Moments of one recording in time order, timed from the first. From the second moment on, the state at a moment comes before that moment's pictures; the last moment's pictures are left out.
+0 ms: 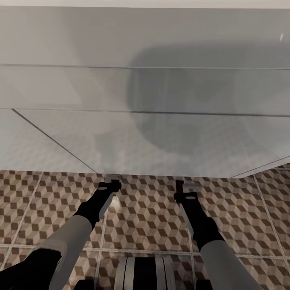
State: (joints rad) left arm -0.90 -0.10 -0.11 -0.53 0.03 0.27 0.23; right arm -0.68 0.14 0.01 -0.89 0.11 0.52 -0.27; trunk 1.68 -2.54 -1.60
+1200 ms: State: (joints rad) left arm -0.90 -0.10 -0.11 -0.53 0.03 0.27 0.23; right arm -0.75 0.13 0.01 -0.78 0.10 0.39 -0.27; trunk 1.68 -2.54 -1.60
